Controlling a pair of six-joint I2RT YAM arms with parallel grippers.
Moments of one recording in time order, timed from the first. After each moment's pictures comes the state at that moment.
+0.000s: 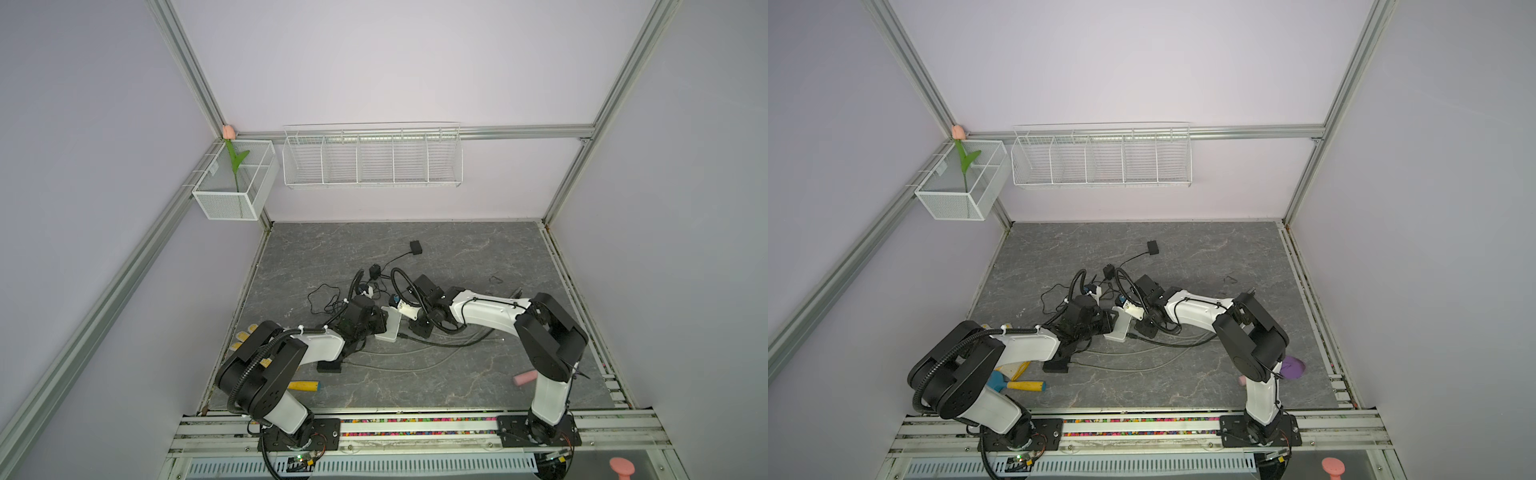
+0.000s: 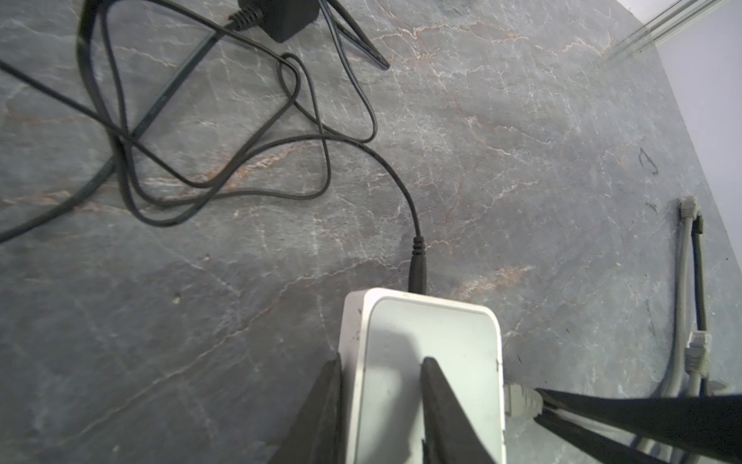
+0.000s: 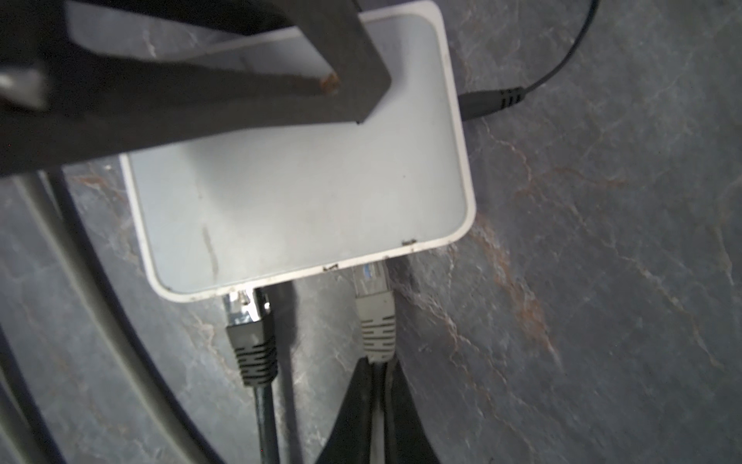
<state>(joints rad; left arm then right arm) -0.64 1.57 0.51 0.35 0.03 -0.63 0.82 1.88 1.18 -0.45 -0.12 -0.34</state>
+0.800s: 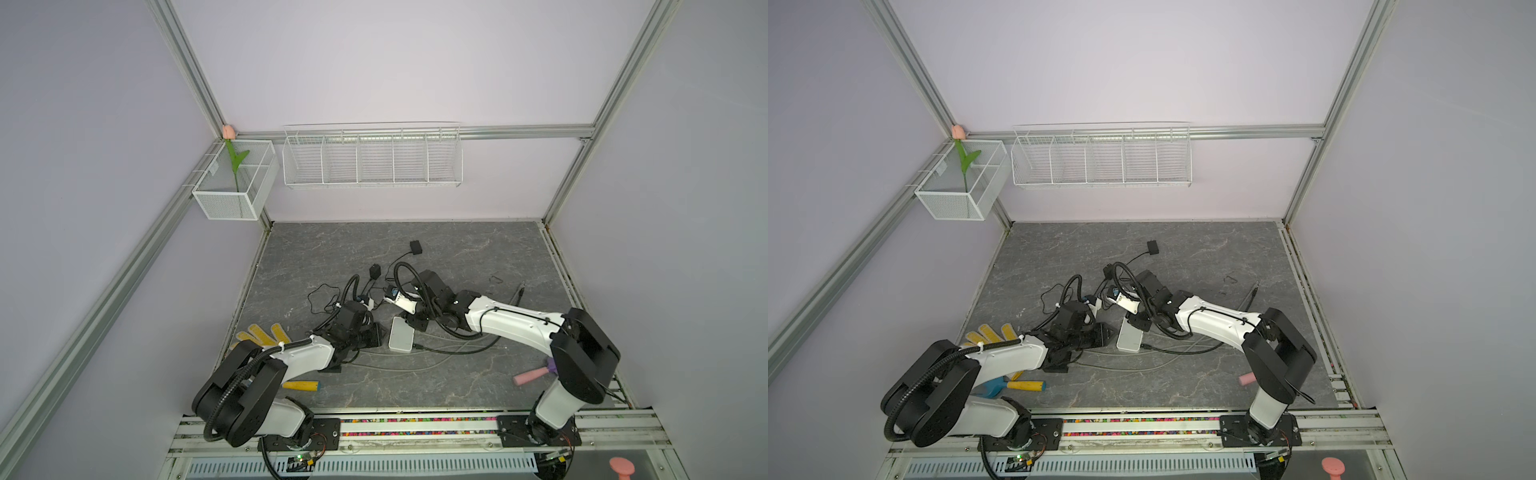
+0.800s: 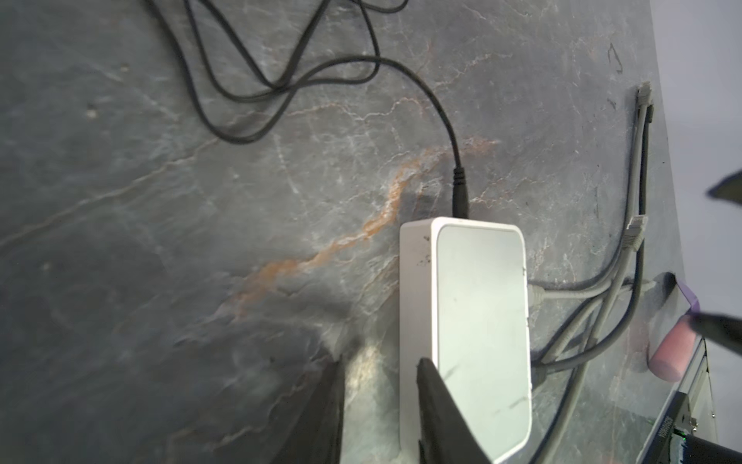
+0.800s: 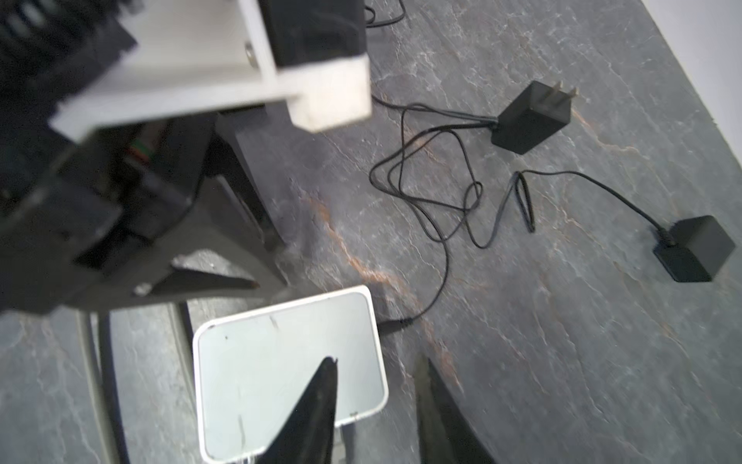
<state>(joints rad) -0.61 1.38 0.45 0.13 0.25 -0.62 0.85 1.66 1.09 -0.29 -0.07 -0.38</state>
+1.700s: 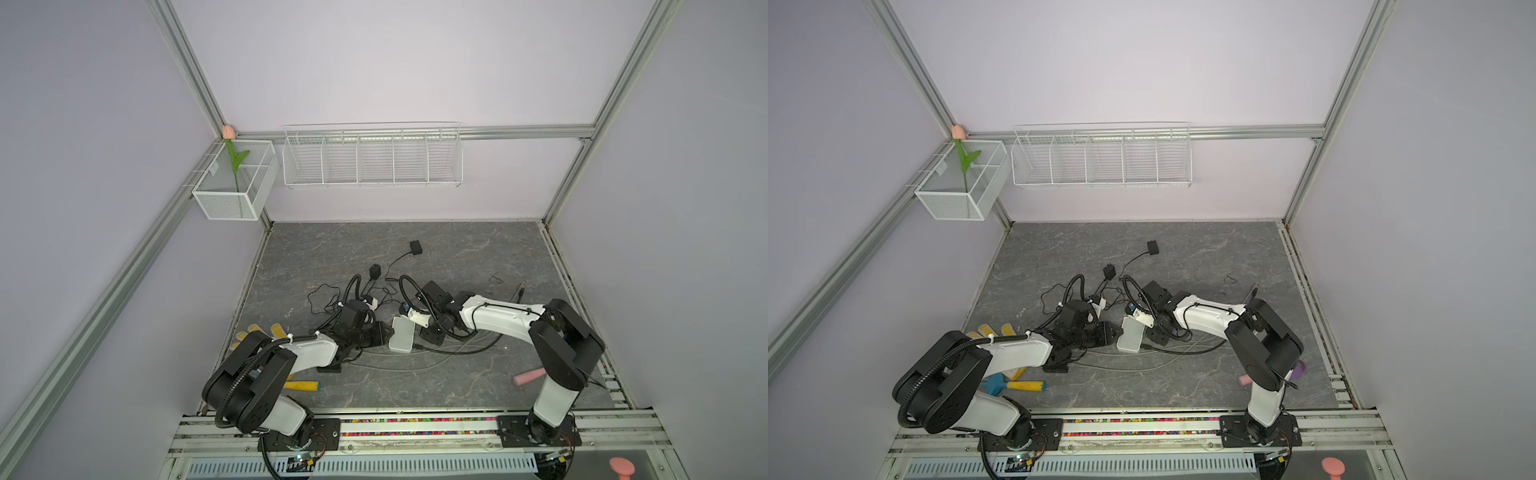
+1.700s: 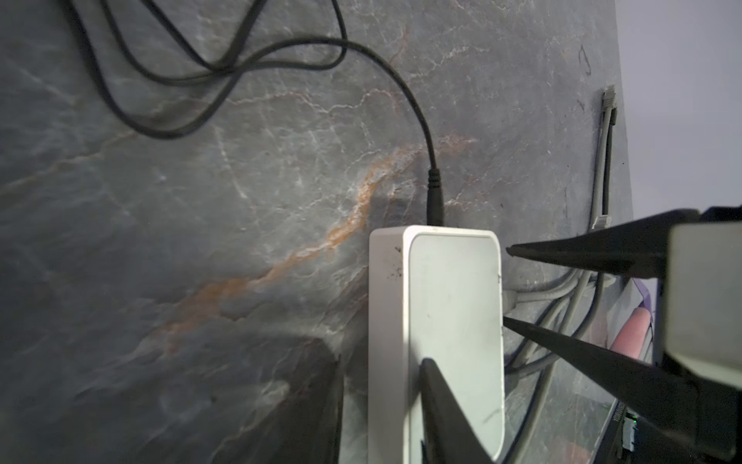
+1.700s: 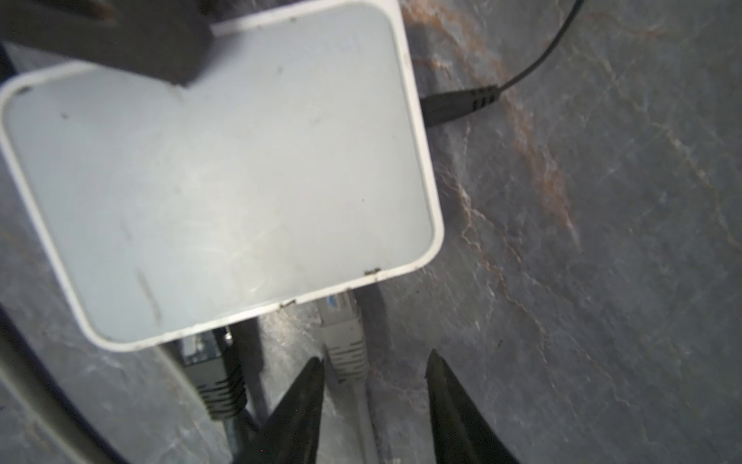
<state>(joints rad) -0.61 1.49 0.47 0.25 0.34 -0.67 0.80 1.79 1.09 -0.54 -0.05 -0.36</state>
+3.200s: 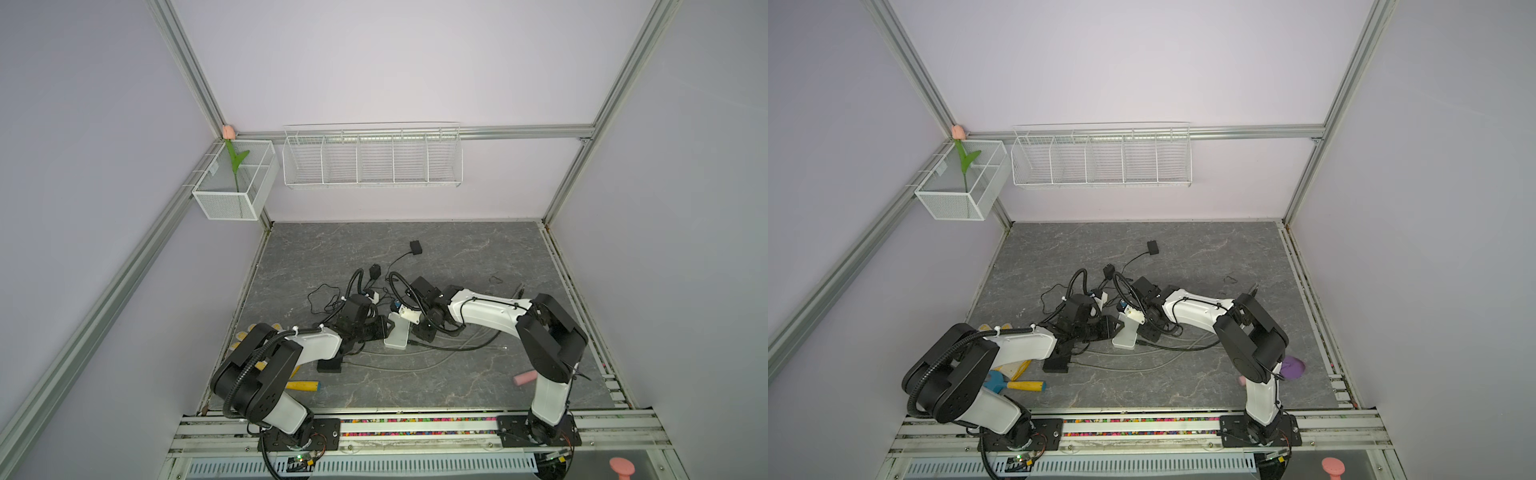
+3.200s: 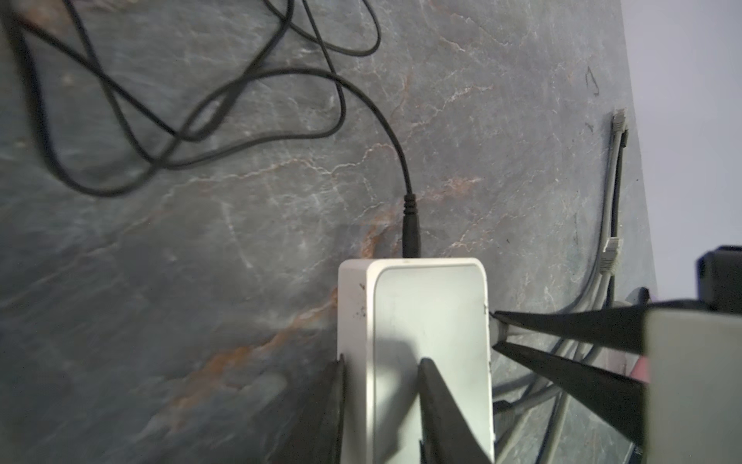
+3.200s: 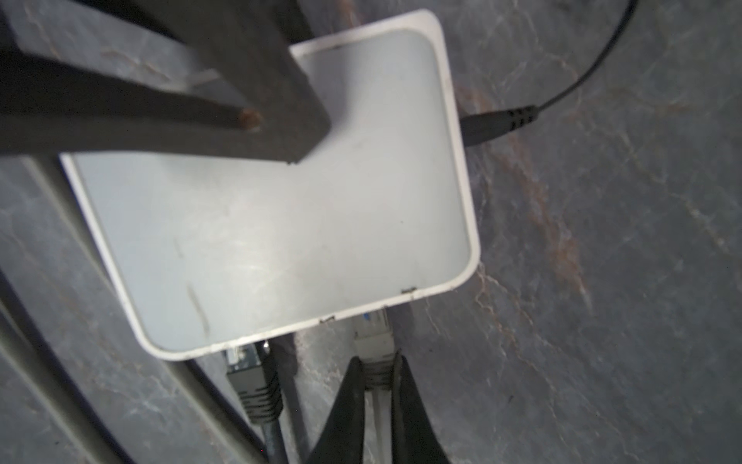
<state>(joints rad) -0.60 1.52 0.53 0.21 0.29 -0.64 0.83 1.88 1.21 -0.59 -0.06 -0.33</state>
